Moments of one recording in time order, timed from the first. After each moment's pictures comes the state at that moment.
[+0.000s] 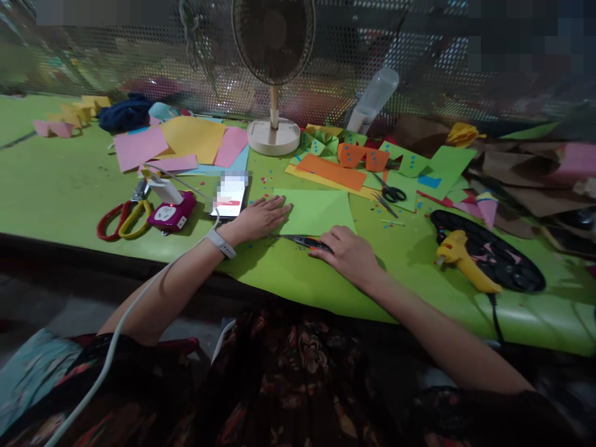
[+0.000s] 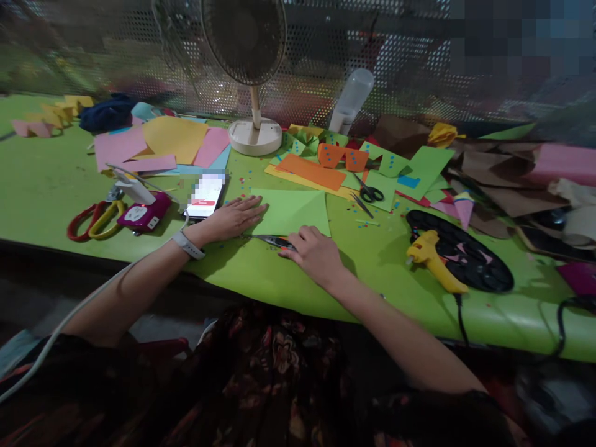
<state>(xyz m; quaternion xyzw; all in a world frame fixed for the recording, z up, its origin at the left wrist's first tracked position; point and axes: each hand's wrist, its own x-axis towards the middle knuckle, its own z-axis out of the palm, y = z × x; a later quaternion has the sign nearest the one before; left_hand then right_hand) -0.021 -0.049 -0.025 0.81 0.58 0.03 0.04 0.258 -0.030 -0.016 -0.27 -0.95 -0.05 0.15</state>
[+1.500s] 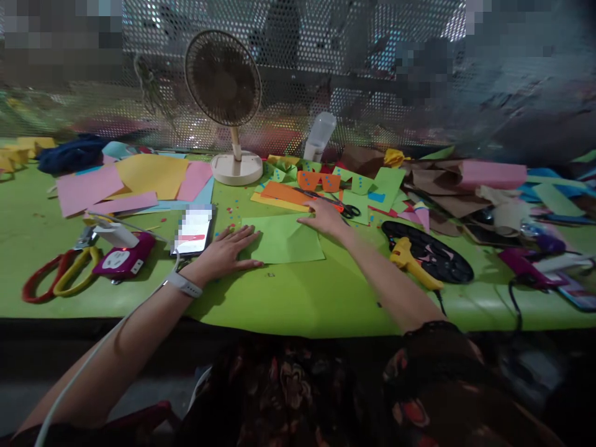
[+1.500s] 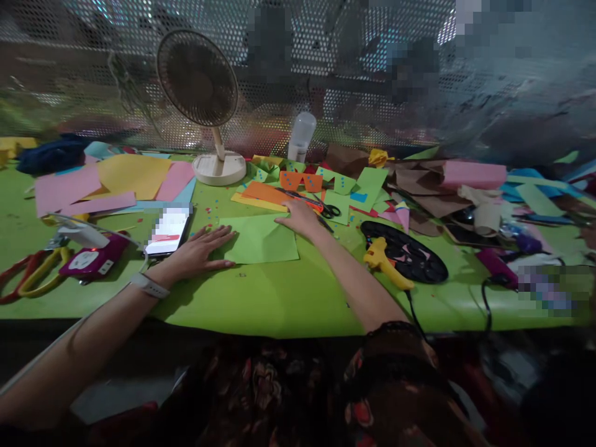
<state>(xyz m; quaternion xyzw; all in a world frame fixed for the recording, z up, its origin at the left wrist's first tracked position) -0.020 -0.056 -0.020 0.82 0.57 0.07 0.04 0.249 0.118 0.003 -0.43 -0.88 0.11 0.15</state>
